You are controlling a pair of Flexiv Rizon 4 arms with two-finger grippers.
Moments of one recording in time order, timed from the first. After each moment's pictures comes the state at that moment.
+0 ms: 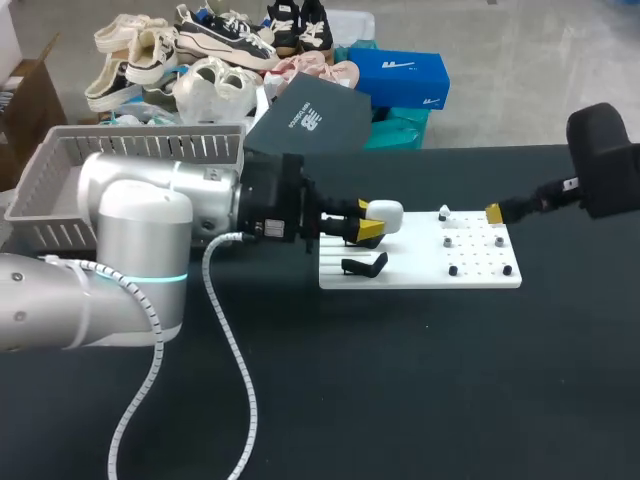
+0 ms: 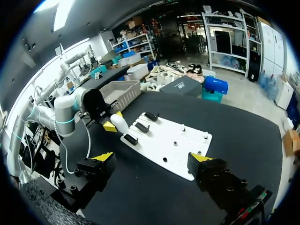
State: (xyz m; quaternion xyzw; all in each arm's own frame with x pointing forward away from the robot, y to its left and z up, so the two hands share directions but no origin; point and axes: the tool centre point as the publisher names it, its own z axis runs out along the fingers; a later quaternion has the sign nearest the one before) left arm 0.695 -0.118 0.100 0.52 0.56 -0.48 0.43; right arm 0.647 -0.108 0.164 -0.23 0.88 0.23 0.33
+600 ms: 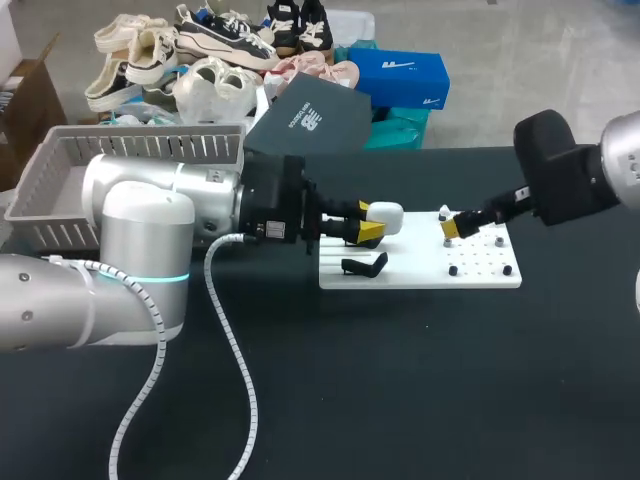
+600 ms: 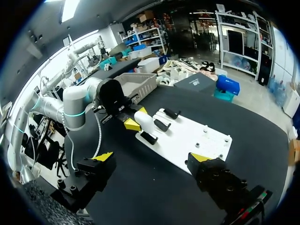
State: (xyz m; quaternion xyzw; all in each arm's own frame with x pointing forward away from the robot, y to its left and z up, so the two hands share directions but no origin) left arm 0.698 -0.119 0.094 0.52 0.55 -0.49 0.43; right arm 0.634 -0.053 0.159 -0.28 0.88 0.24 0.30
